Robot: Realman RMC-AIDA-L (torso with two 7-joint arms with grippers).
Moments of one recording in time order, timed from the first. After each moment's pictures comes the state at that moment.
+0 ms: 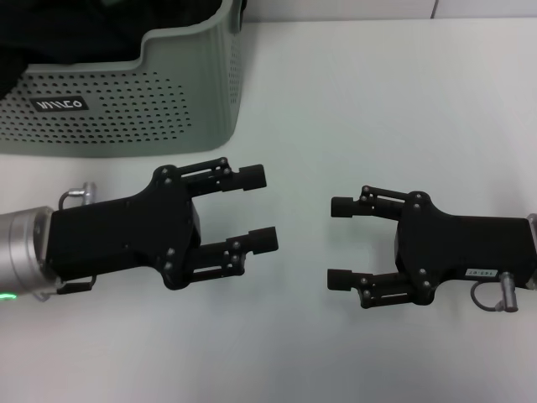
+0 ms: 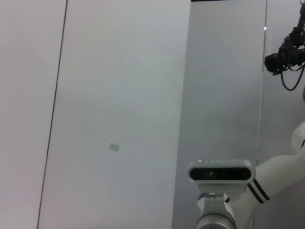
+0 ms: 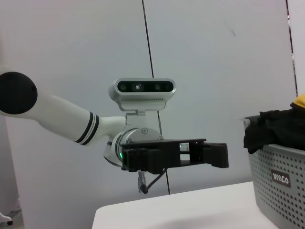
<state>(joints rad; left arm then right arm) -0.38 -2.09 0.90 0.60 1.60 1.90 -1.09 0.47 2.03 -1.35 -0.53 1.81 1.64 -2.12</state>
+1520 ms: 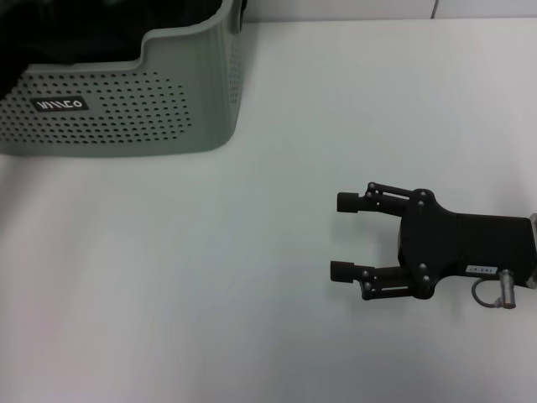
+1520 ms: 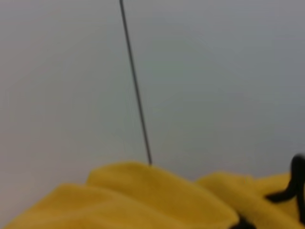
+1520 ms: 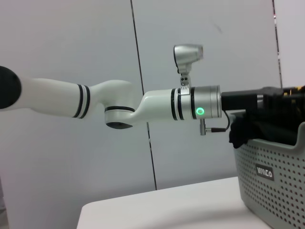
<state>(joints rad) -0.38 -2.10 0.95 0.92 1.33 0.82 -1.11 0.46 2.03 -1.35 -0.52 1.82 1.61 -2.13</state>
